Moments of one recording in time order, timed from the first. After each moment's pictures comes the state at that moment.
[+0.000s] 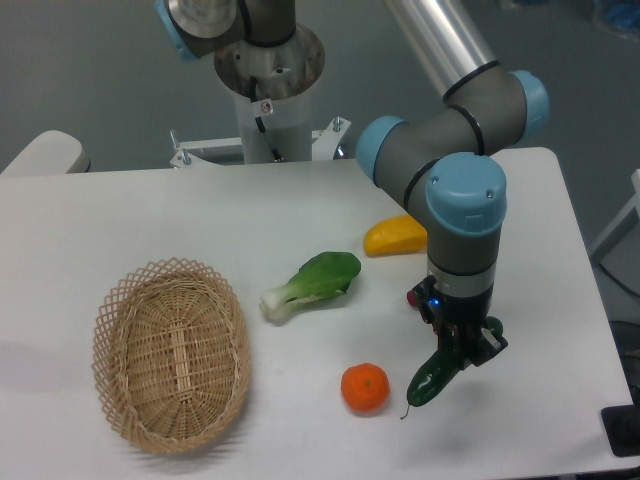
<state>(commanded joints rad) 2.55 -2.09 -1.36 -0.97 1.56 1.47</state>
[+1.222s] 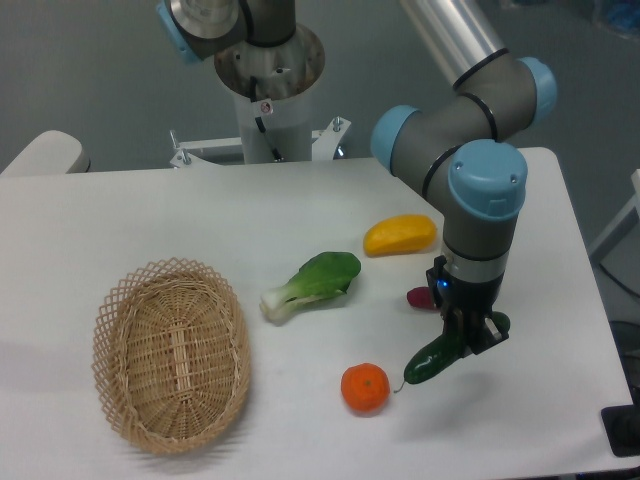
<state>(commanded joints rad) 2.63 -2.06 -1.46 -0.97 1.47 1.89</state>
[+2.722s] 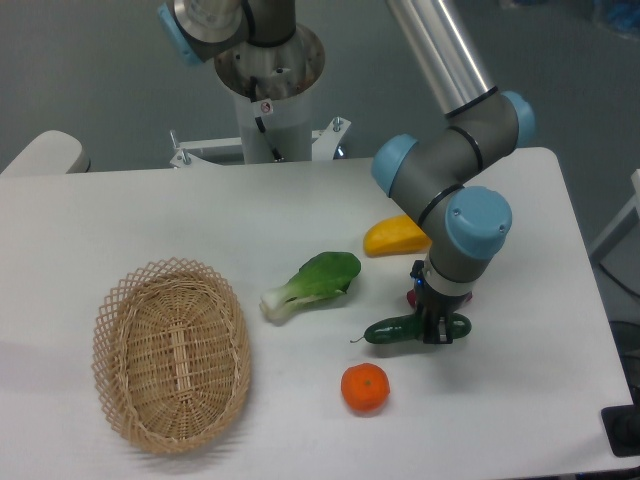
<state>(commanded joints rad) 2.62 -2.13 -1.57 -0.99 1.47 2.13</state>
